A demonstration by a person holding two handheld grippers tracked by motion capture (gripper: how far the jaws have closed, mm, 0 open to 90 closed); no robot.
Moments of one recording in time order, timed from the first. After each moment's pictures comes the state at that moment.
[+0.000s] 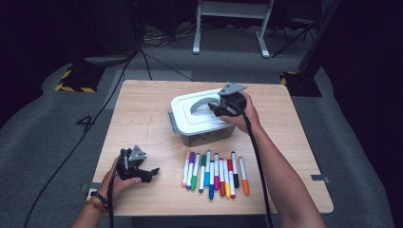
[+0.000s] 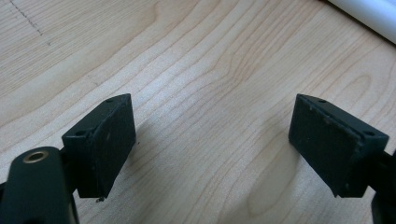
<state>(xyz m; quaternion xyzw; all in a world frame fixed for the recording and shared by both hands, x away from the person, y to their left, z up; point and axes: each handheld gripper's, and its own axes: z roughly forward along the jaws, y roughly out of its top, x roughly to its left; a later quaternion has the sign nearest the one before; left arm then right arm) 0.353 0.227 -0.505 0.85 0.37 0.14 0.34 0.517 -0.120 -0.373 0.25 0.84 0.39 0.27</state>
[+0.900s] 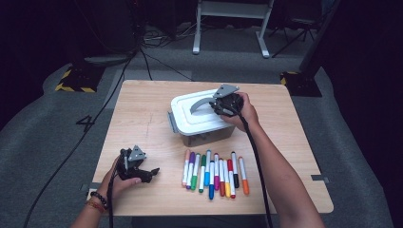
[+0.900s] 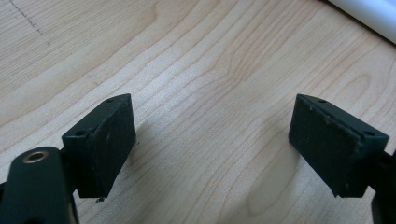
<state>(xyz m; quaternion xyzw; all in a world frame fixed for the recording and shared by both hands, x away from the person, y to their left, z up) 0.353 0.227 -0.505 0.85 0.37 0.14 0.34 0.519 -0.111 -0.375 0.21 0.86 0.34 0.31</state>
